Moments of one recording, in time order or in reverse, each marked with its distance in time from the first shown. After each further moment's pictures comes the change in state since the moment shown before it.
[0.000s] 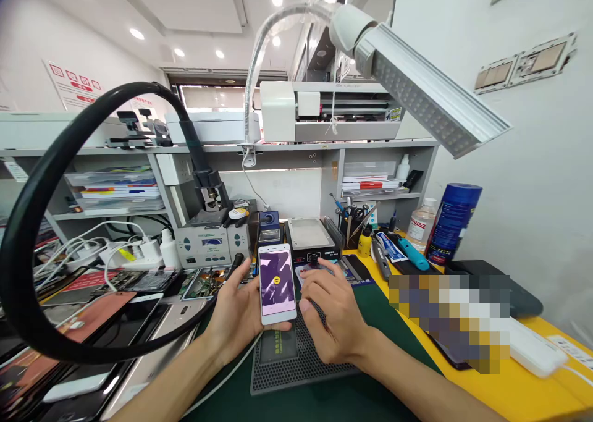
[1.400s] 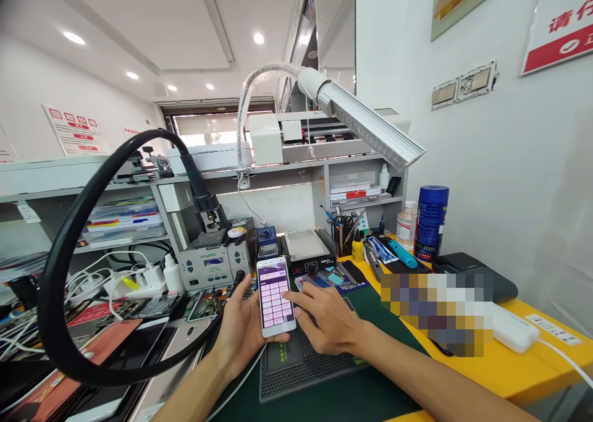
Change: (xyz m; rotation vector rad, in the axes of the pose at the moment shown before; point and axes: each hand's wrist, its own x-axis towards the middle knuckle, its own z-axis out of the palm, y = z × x) left_hand -0.002 -0.005 0.000 0.022 0.063 0.006; right_hand -0.012 0.011 0.009 -0.095 -0.287 0.085
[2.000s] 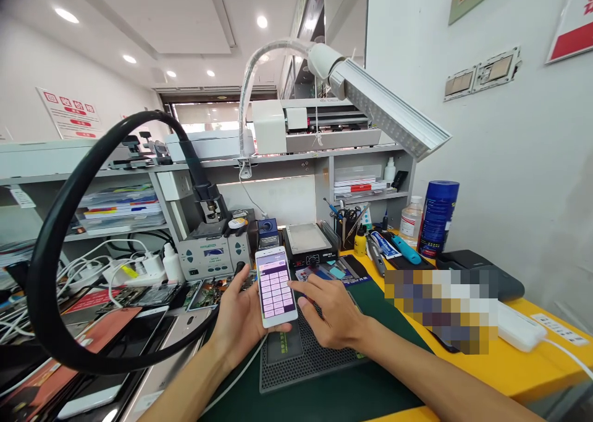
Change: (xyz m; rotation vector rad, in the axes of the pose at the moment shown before) left_hand -0.002 0.005 0.002 -0.009 -0.056 0.014; right_hand 0.000 0.001 0.002 0.078 0.140 -0.024
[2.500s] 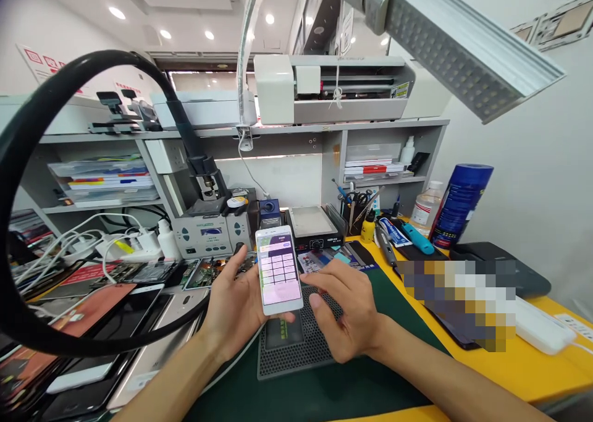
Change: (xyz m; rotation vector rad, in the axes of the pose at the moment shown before) left_hand -0.004 0.003 0.007 -0.077 -0.087 0.031; right_hand 0.008 -0.022 -0.020 0.045 0.259 -0.116
